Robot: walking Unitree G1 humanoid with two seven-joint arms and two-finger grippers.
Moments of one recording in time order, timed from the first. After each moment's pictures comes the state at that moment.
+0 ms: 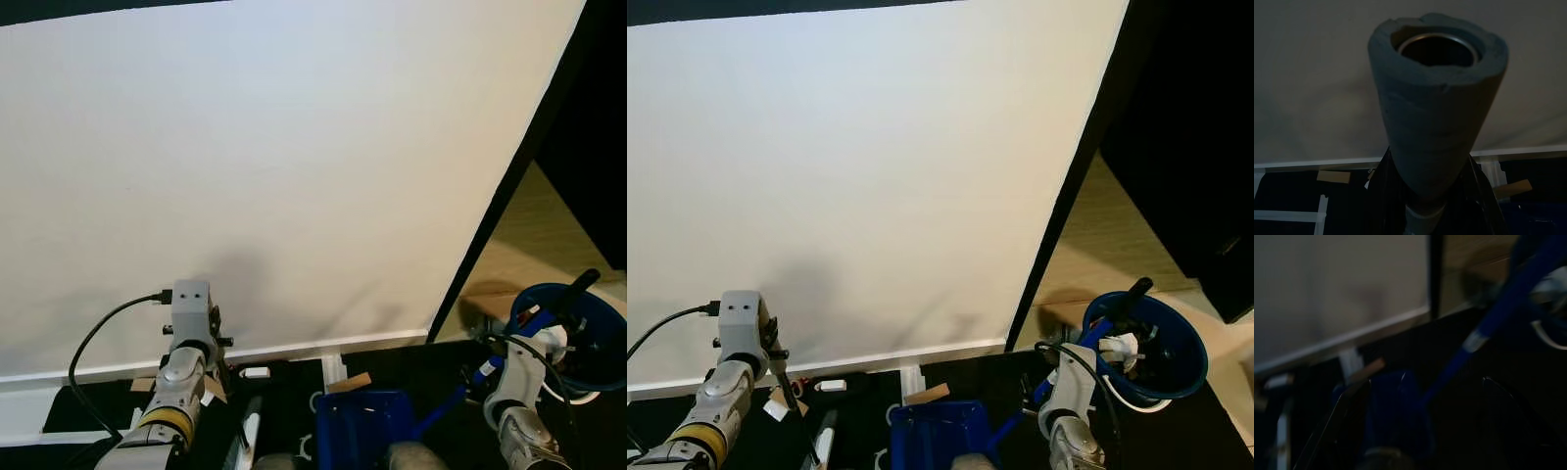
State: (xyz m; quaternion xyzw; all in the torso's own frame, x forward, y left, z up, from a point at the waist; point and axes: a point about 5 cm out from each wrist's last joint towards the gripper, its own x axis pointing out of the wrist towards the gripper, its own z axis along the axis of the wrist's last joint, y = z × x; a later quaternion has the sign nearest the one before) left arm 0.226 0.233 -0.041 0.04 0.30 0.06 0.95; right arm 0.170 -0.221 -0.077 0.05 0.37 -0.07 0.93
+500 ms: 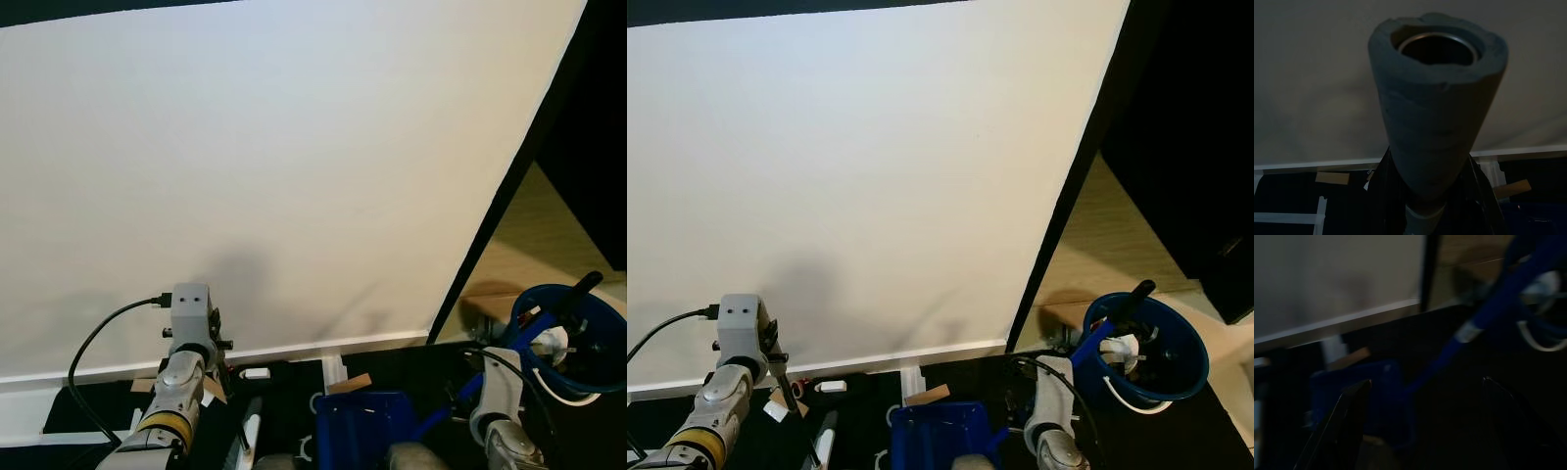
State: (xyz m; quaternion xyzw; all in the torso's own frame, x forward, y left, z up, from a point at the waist) left arm 0.224 0.233 -0.042 0.04 0.30 0.06 0.95; right arm 0.163 -0.230 -0.077 -0.01 0.37 -0.11 0.92
